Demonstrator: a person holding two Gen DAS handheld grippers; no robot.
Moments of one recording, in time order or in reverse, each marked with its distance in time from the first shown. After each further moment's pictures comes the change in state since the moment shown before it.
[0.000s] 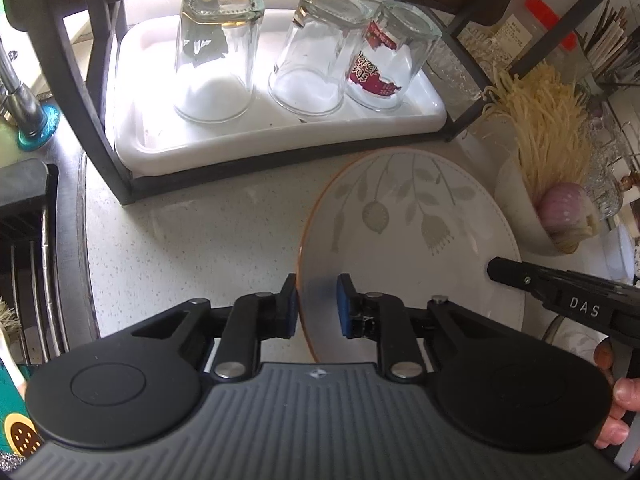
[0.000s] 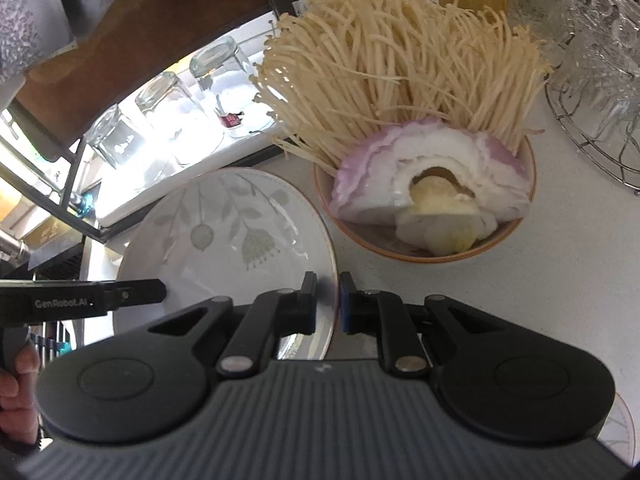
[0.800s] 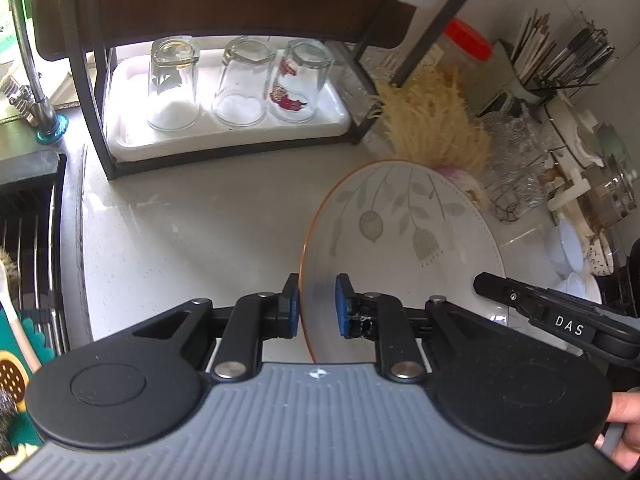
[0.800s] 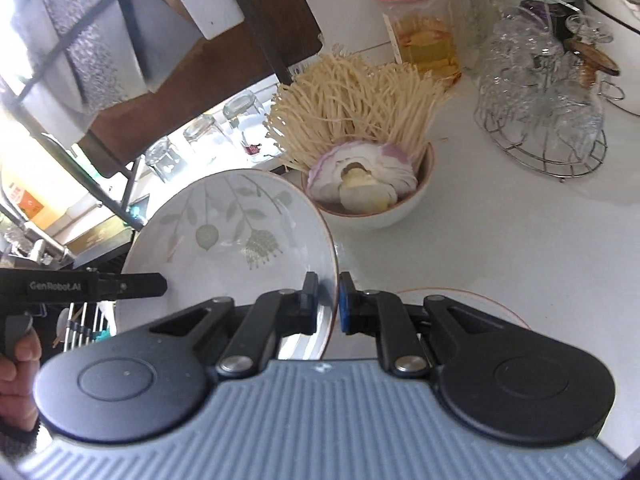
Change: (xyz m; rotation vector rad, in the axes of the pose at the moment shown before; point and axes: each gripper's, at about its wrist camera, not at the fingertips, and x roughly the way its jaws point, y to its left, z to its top) left arm -0.079 -0.076 -0.056 0.007 -0.103 -0.043; right arm -0.105 -0.035 -0.042 0.004 -0.120 0.071
